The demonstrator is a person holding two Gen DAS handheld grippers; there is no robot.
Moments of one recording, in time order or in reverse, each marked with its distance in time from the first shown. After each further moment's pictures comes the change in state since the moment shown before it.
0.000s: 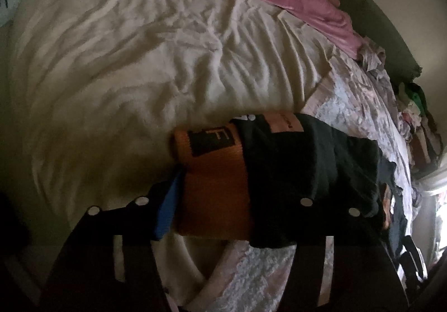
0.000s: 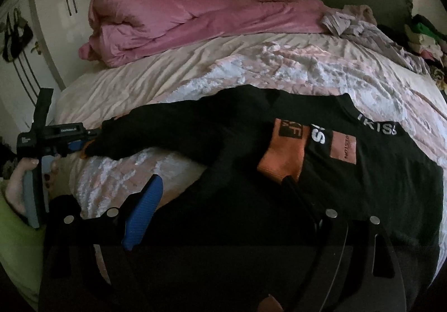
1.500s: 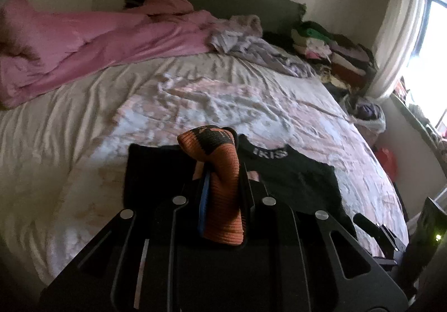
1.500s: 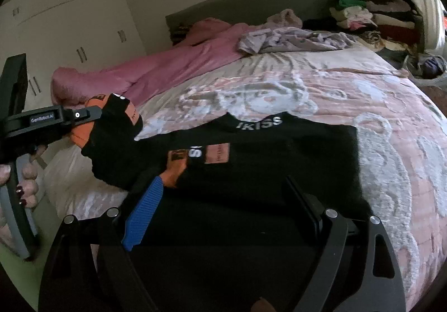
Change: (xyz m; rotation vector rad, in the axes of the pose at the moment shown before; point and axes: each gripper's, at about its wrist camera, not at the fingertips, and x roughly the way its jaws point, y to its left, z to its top) left arm -0.091 -0.305 -0.084 0.585 -0.139 -0.287; right arm -0.135 -0.134 -0.057 0.319 -0.239 -0.127
